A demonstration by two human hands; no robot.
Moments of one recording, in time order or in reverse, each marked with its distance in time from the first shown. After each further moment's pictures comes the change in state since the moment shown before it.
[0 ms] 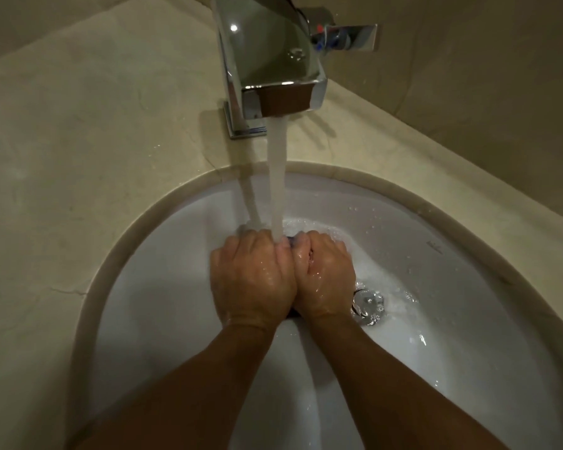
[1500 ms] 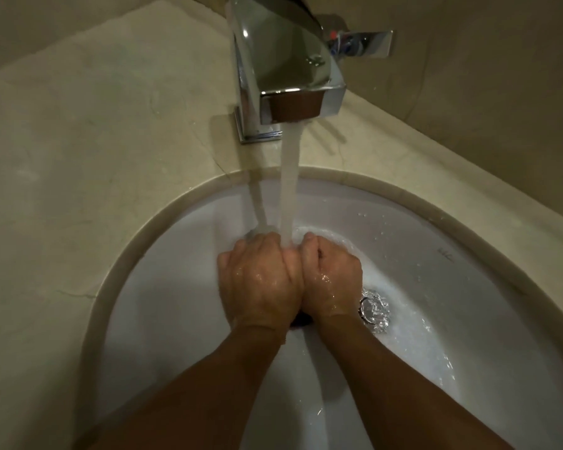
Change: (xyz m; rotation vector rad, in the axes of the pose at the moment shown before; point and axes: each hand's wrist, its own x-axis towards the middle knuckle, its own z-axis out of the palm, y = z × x) left_hand 0.004 0.002 0.001 -0.042 -0.020 -0.038; right_hand 0.011 -0.008 -0.005 0.180 0.009 0.147
